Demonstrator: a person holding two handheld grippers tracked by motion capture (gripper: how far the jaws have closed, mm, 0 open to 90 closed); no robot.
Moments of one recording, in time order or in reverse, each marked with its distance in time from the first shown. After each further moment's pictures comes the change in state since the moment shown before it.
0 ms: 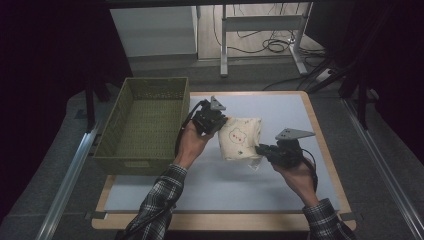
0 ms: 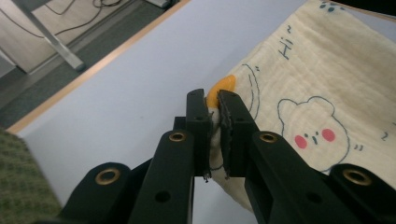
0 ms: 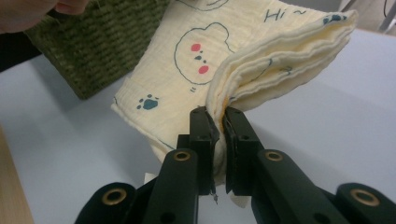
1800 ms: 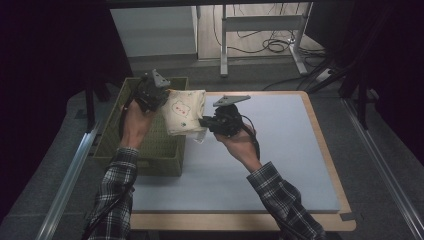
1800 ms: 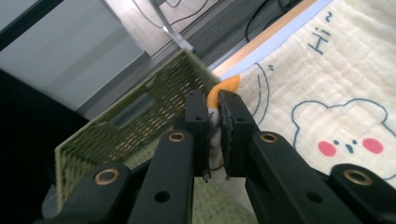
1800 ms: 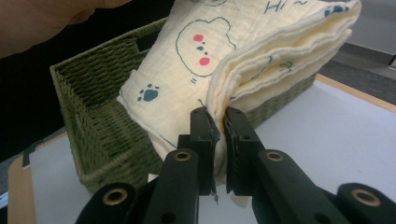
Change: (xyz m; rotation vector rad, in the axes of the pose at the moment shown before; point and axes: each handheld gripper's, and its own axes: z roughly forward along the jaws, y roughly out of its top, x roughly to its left) left arm 0.109 -0.024 -0.103 0.065 0.382 0.024; right arm 0.076 0.122 0.106 -0.042 0.130 -0.051
